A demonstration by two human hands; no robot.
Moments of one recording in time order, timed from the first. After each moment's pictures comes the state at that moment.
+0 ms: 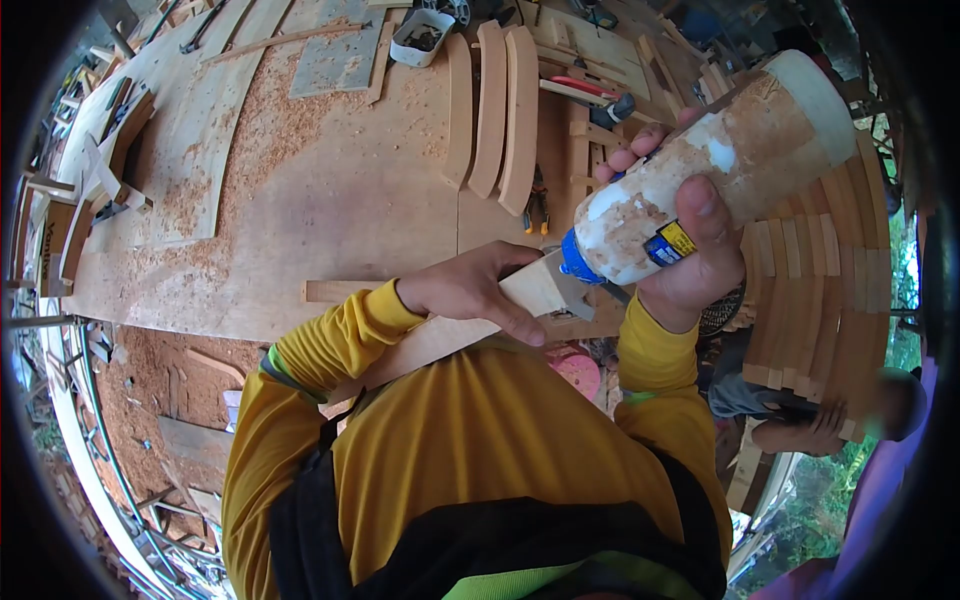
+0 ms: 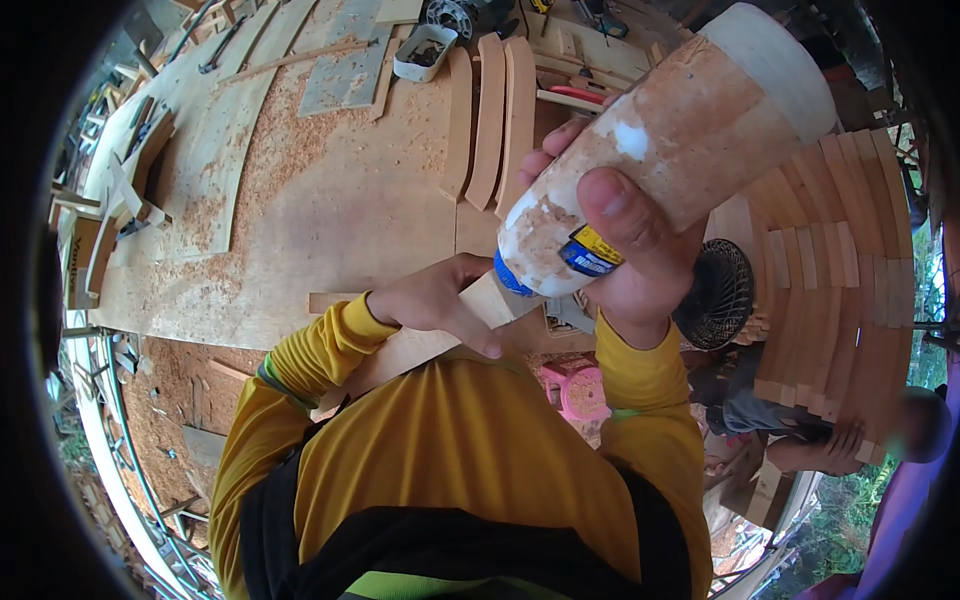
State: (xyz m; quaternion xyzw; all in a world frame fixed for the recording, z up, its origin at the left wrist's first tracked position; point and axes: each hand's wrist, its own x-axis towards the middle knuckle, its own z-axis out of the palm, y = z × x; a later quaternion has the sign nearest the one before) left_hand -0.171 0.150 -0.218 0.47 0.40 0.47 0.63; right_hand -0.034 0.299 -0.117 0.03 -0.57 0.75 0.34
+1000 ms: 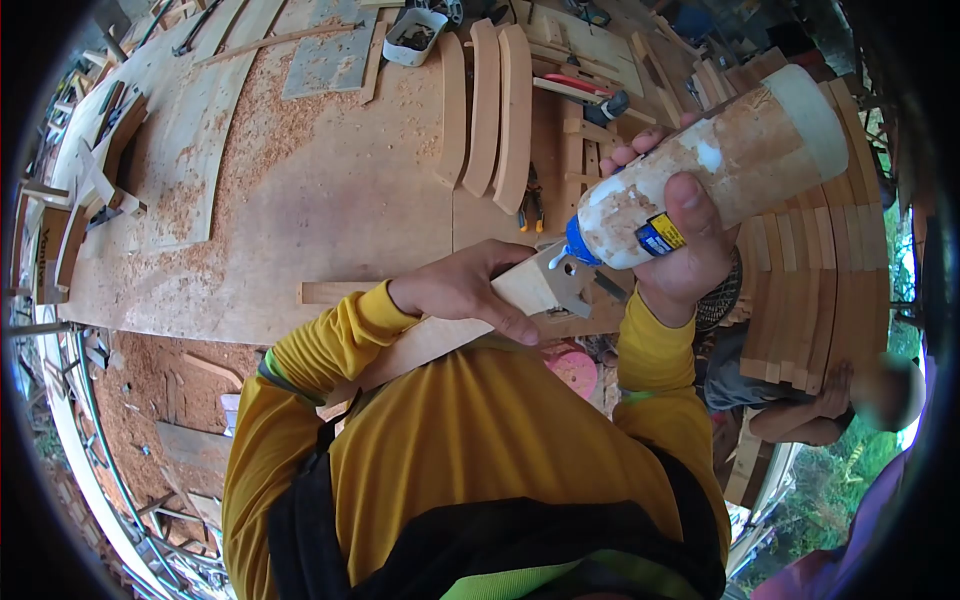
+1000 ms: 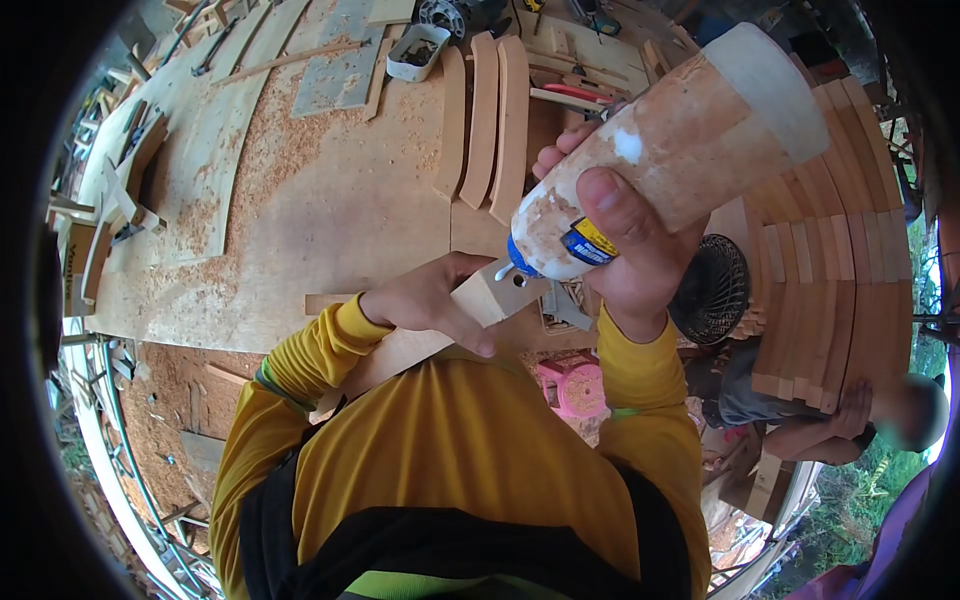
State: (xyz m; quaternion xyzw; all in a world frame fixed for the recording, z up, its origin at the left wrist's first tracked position) left_hand -0.173 0.147 -0.219 0.44 0.40 0.45 0.66; right_hand -0.031 0.301 -0.126 -0.03 -0.61 0.69 0.39
